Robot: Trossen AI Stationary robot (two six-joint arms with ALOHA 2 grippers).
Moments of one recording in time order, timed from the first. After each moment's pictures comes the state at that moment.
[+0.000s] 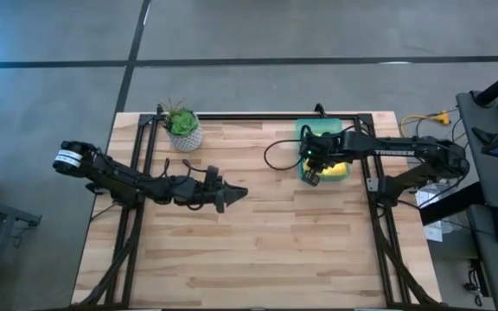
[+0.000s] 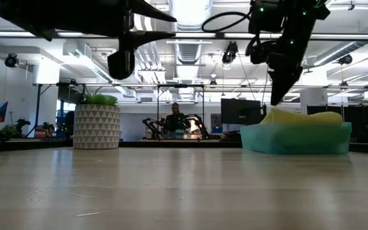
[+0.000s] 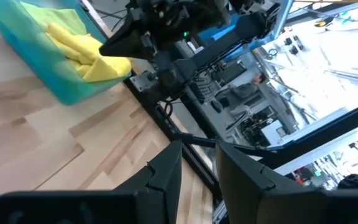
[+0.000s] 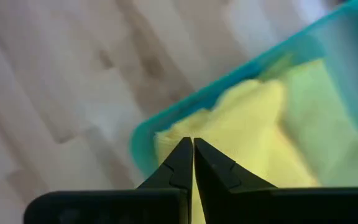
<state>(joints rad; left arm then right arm) -0.19 1.37 0.58 0.79 -0.31 -0.95 -0.25 1.35 0.97 -0.86 0.19 0.20</state>
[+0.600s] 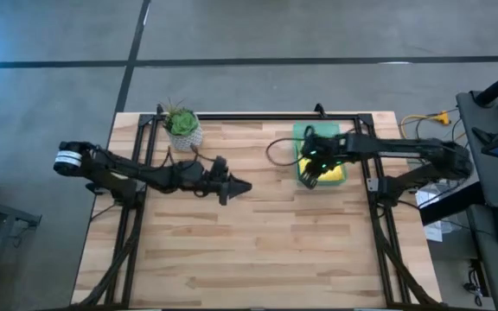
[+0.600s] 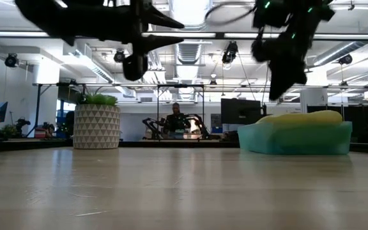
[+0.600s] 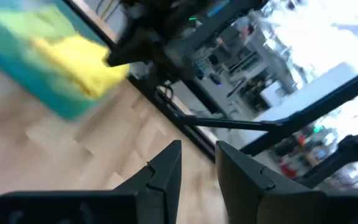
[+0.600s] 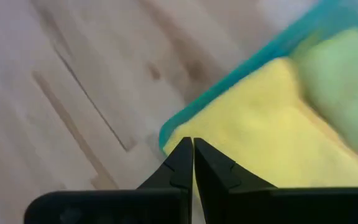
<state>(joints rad) -0.02 1.37 0.64 0.67 -0.01 -0.85 -0.24 1.29 0.93 -0.79 0.01 0.39</state>
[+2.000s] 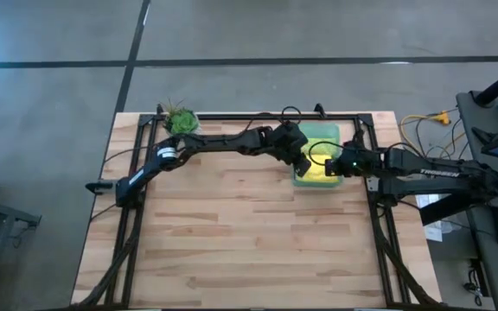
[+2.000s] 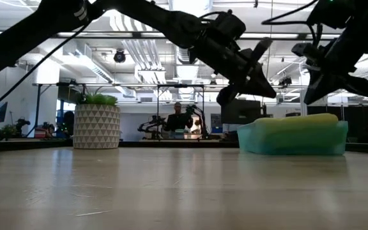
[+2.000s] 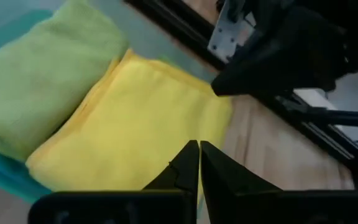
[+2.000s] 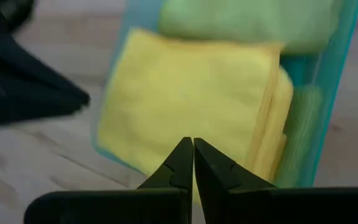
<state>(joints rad) 0.22 2.32 2.03 -0.29 0.25 -0.48 -0.23 0.75 0.55 -0.74 0.22 1.12</state>
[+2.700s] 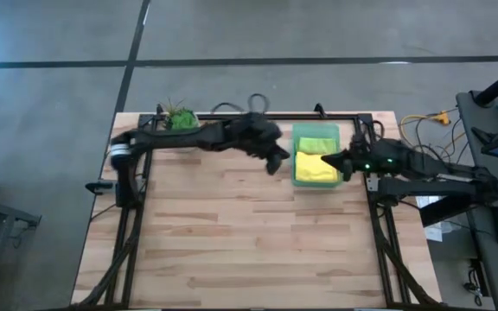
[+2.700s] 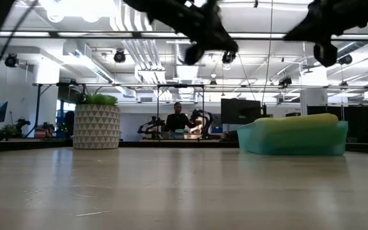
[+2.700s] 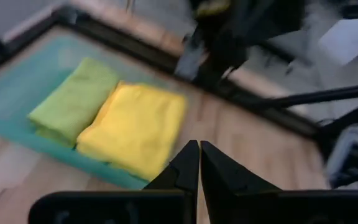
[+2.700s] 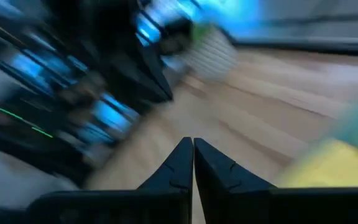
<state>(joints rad) 0.21 1.84 1.60 -0.23 0.21 -0.33 -0.16 0.50 0.53 -0.32 0.09 0.73</state>
